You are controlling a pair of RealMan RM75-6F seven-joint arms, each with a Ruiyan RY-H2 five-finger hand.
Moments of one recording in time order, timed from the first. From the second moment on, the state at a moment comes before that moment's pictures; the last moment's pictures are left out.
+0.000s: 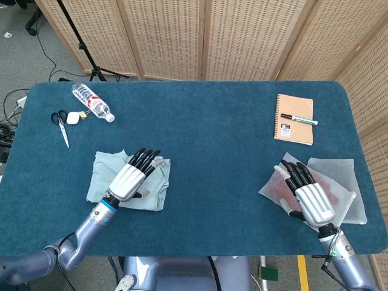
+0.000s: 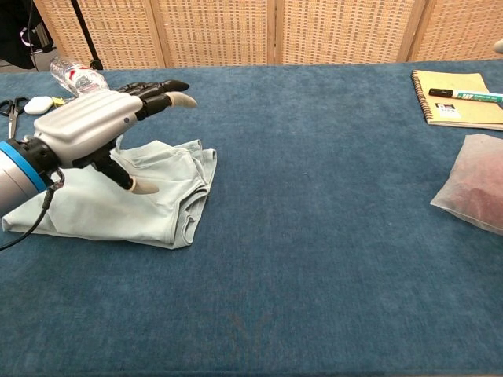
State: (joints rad) left arm -0.63 -1.71 -0.04 -1.15 1.59 1.25 0.01; right arm 0.30 -1.20 0.03 -1.61 -1.64 1.38 0.07
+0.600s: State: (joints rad) left arm -0.57 -1.70 -0.04 -1.03 1.51 1.20 -0.40; right arm 0.29 -1.20 0.03 -1.61 -1.65 1.38 0.08
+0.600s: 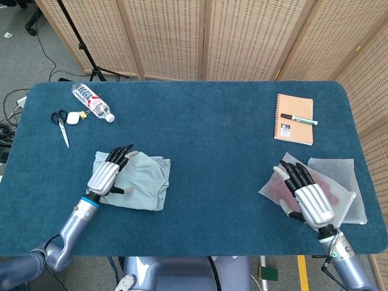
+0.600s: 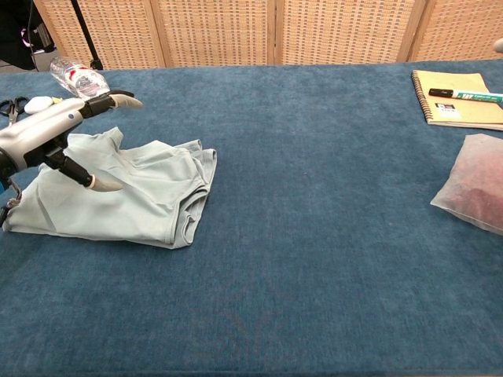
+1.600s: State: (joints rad) left arm -0.59 -1.95 -0.03 -0.51 1.53 1.12 -1.11; right arm 0.30 -1.21 0.03 -1.60 -1.63 1.36 0.06
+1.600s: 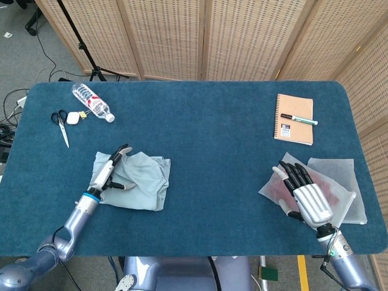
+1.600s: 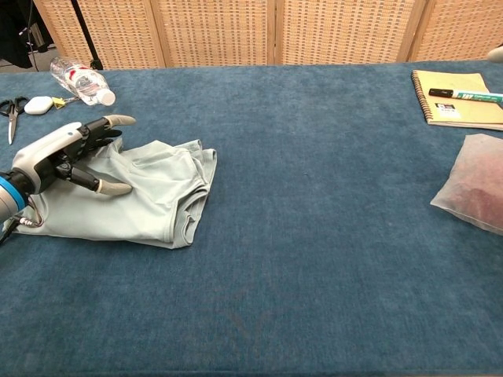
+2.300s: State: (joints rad) left arm -0.58 -1.83 -0.06 -0.71 1.54 1.27 -1.09; right arm 0.29 -1.20 0.03 -1.61 -1.65 1.38 0.08
